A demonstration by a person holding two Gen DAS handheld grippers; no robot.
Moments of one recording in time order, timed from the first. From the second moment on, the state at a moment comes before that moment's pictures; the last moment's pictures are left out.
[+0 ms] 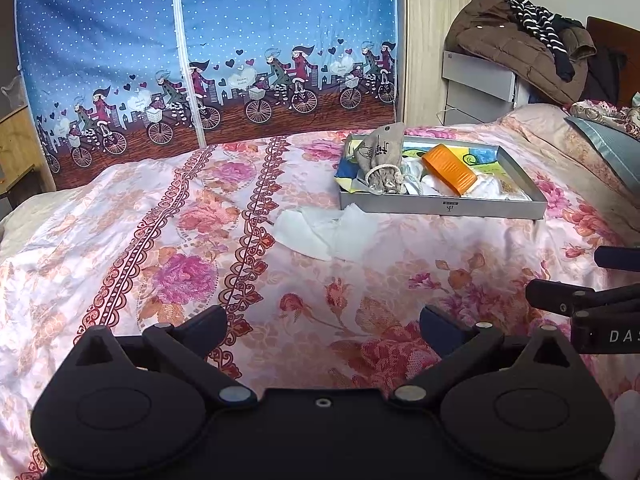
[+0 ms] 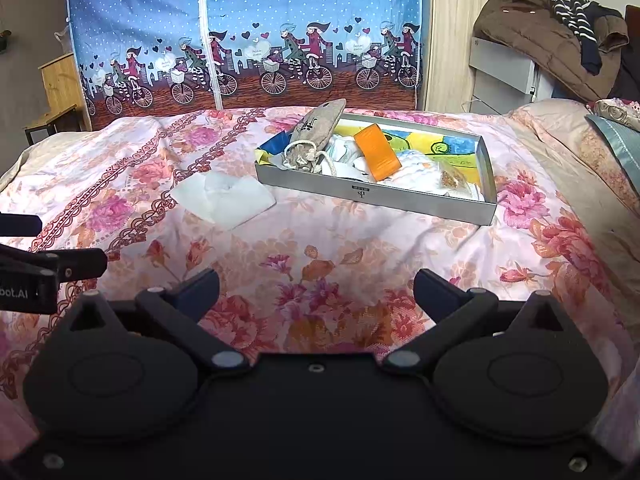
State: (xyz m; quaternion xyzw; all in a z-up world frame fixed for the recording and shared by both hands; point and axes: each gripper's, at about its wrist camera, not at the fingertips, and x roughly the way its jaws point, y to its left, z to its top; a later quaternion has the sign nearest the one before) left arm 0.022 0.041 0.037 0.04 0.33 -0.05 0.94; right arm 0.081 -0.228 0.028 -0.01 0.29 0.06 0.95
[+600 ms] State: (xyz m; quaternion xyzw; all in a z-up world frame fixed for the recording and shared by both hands) left arm 0.051 0.053 0.031 -0.01 0.38 -0.05 0.92; right arm 0.082 -0.231 0.023 0.02 0.32 0.06 0.95
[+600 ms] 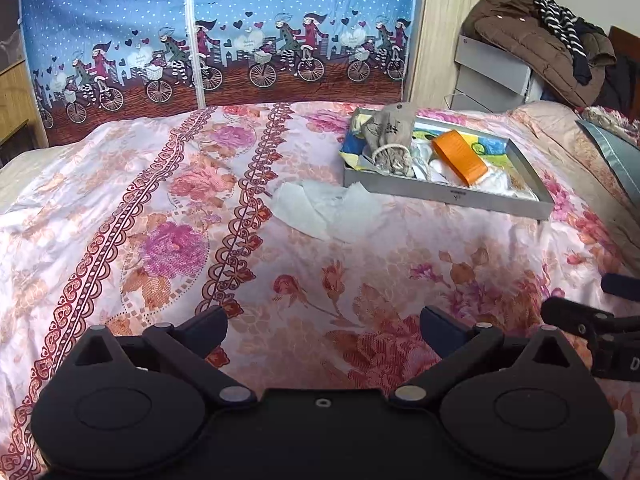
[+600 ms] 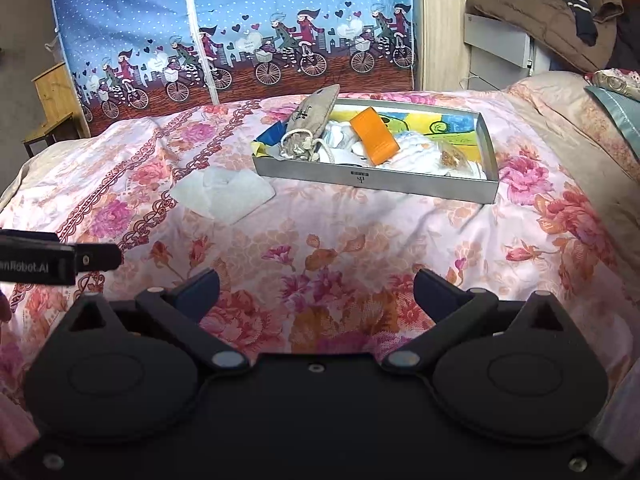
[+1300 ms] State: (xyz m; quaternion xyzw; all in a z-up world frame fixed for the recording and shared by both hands) left arm 0.184 0.081 -0.011 0.04 0.34 -0.08 0.94; right arm 0.176 -0.171 -0.007 -0.11 0.32 0.15 0.93
